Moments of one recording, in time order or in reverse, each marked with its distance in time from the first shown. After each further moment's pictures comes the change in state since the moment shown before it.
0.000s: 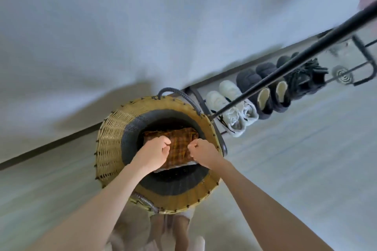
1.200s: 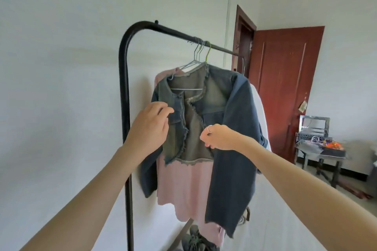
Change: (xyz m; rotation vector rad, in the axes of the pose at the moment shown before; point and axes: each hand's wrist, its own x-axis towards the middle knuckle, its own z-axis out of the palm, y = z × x) left_hand -0.302 0.603 -0.323 0.467 1.211 1.278; right_hand -0.572 -0.029 -0.492 -0.235 1.019 -0.267
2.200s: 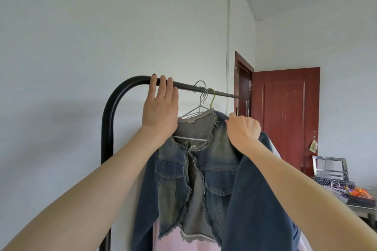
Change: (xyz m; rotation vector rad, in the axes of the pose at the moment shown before) left_hand 0.195 -0.045 0.008 0.790 0.037 -0.024; right_hand 0.151 0.025 -0.116 -0.553 0.816 0.207
